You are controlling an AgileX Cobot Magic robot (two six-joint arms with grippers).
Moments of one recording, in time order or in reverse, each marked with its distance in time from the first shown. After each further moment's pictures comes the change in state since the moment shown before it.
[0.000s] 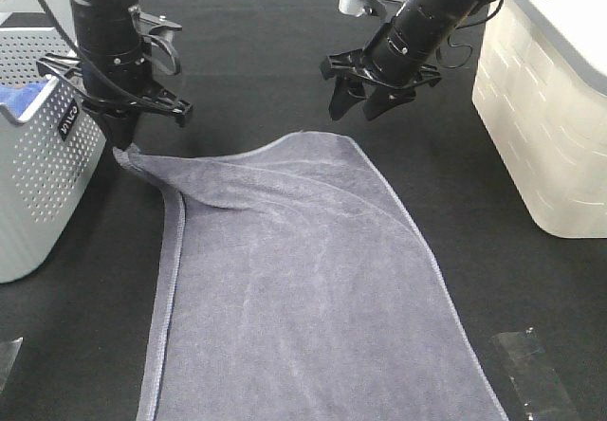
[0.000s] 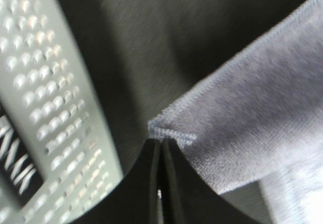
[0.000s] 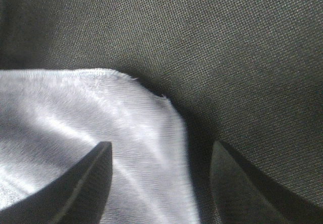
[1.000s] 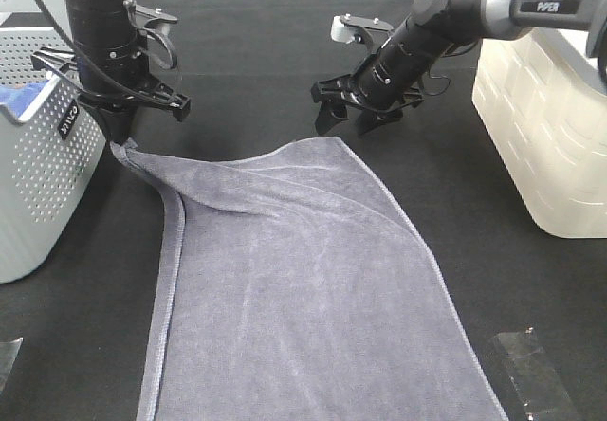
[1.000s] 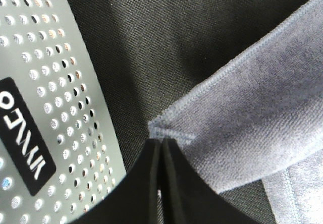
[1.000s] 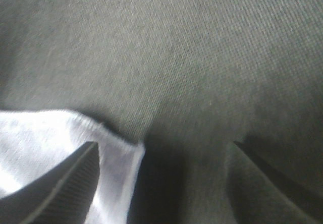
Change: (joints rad) left arm 0.000 -0.014 0.001 -0.001 0.000 -0.005; right arm 0.000 0.148 -0.074 0.057 -0.119 -0.057
